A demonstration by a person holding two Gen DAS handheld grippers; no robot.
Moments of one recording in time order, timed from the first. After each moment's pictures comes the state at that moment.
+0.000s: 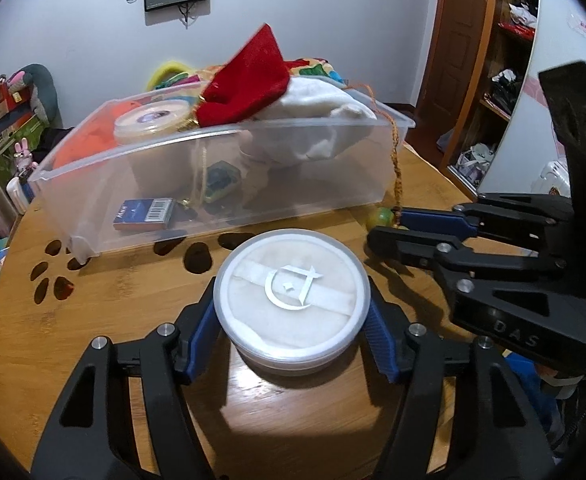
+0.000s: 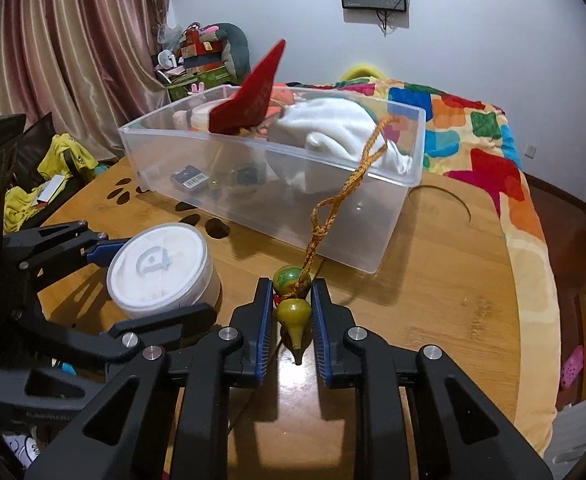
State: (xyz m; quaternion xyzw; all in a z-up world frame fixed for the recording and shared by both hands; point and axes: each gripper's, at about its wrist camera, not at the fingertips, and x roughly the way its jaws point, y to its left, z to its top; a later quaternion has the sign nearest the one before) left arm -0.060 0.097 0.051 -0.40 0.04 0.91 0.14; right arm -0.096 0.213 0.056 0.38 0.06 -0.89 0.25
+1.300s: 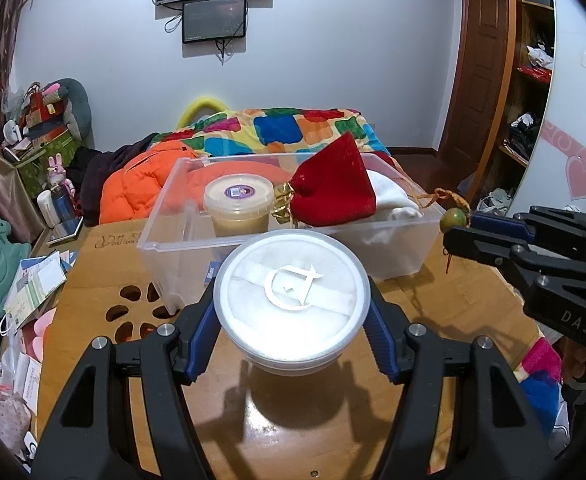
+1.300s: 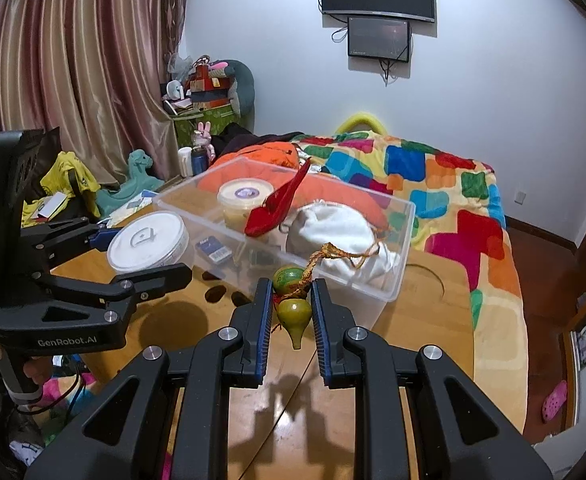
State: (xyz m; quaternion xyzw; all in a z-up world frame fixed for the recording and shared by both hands) left arm -0.060 0.052 0.102 -0.33 0.02 0.94 0.10; right arm -0.081 0.204 0.123 0.30 0.07 -0.92 0.24
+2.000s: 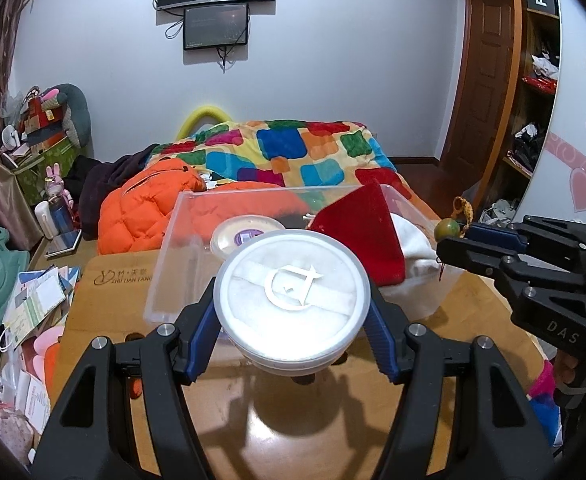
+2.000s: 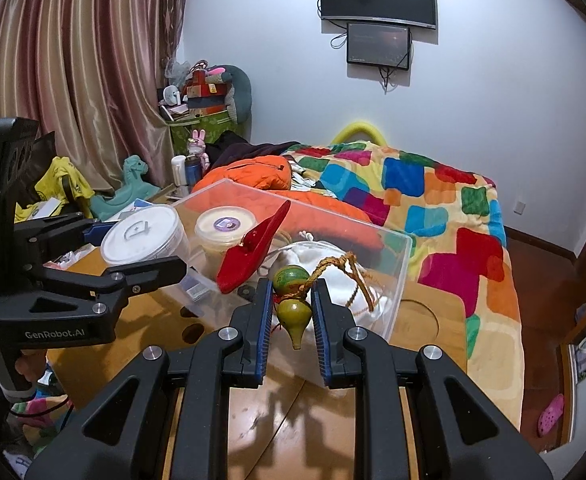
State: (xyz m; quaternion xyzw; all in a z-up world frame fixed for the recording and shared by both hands) left arm -0.100 0.045 0.119 -0.32 0.02 0.94 0.10; right arm -0.123 0.198 0.131 0.29 0.08 -0.92 0.24
